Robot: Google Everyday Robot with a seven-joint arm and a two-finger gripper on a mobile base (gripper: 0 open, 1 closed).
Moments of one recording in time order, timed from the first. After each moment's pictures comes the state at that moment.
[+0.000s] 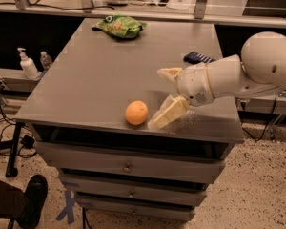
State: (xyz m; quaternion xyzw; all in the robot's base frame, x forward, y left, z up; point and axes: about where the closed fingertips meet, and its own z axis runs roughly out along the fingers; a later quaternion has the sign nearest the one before) arm 0.521 -0.032 0.862 -0.58 0.65 0.29 0.41
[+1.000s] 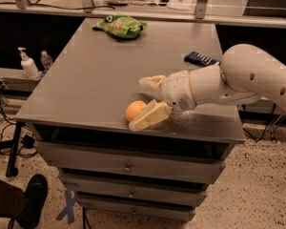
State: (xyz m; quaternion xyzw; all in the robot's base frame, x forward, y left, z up) arm 0.517 0.010 0.845 -0.57 0.63 0.33 0.41
